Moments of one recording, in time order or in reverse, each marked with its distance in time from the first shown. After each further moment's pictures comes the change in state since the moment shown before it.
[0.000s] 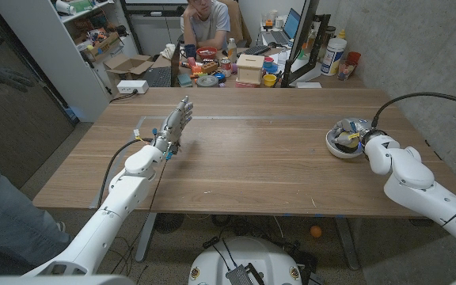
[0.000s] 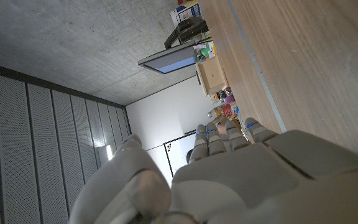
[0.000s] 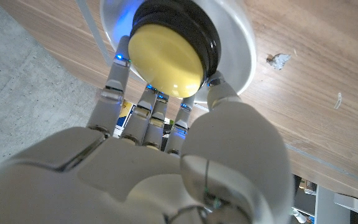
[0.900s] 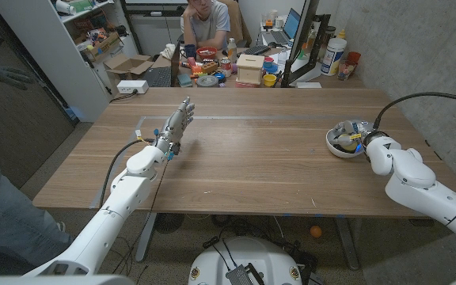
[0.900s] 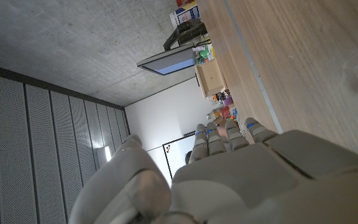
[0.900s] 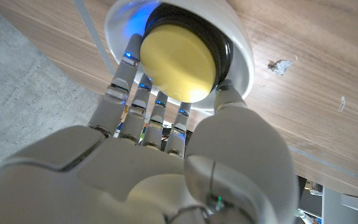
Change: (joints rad) left arm -0.005 -0.007 0.008 0.010 0.005 0.002 -0.003; left_hand 0.000 0.000 -0.006 -0.006 0.000 0.006 -0.006 0.000 0.000 0.000 0.000 0.000 0.000 0.000 0.000 0.000 0.000 0.000 0.000 0.000 0.000; right arm 0.003 -0.046 -0.025 -0.008 0.075 -0.038 -0.039; right_hand -0.091 -0.034 -0.104 0.051 -0.013 -0.101 0.014 -0.086 -0.044 -0.089 0.036 -0.052 -0.021 -0.042 0.147 -0.047 -0.026 0.068 0.012 -0.031 -0.003
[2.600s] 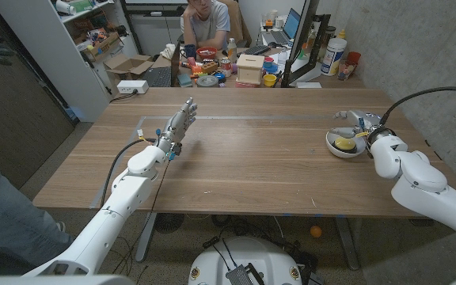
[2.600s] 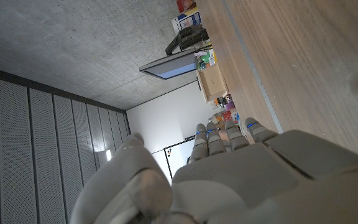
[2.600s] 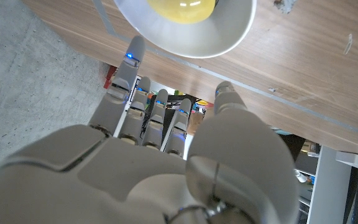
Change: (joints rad) left arm 0.001 0.004 0.011 -0.007 -0.002 0.002 -0.010; left_hand 0.022 0.022 0.000 0.000 -0.006 0.007 0.004 0.000 0.000 0.005 -0.005 0.000 0.000 0.011 -0.004 0.000 -0.001 0.000 0.000 0.000 0.000; right arm -0.094 -0.008 0.091 -0.086 0.075 0.015 -0.191; right_hand -0.061 0.017 -0.019 0.020 0.000 0.011 0.003 -0.031 -0.039 -0.007 -0.007 -0.006 0.000 -0.086 0.003 -0.014 0.000 -0.044 0.056 -0.059 0.001
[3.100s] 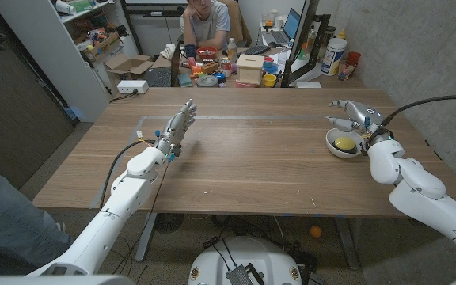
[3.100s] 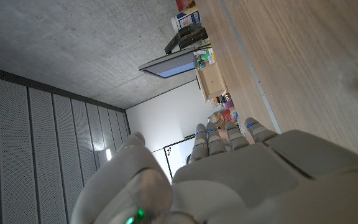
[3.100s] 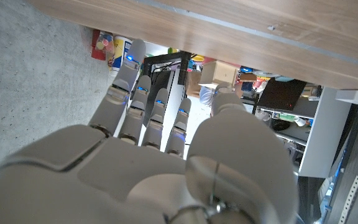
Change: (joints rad) left arm 0.020 0.006 -0.007 -0.017 0.000 -0.005 0.011; left_hand 0.004 0.004 0.000 0.000 0.000 0.005 0.005 0.000 0.000 0.000 0.000 0.000 0.000 -0.017 -0.023 0.000 -0.001 0.005 -0.005 0.000 0.000; right arm -0.030 0.113 0.052 0.046 0.071 0.197 -0.264; right_hand -0.018 -0.006 -0.008 0.000 0.000 0.018 -0.010 0.000 -0.009 0.009 -0.009 0.000 0.000 0.010 -0.009 0.000 -0.005 -0.011 -0.011 -0.009 0.000
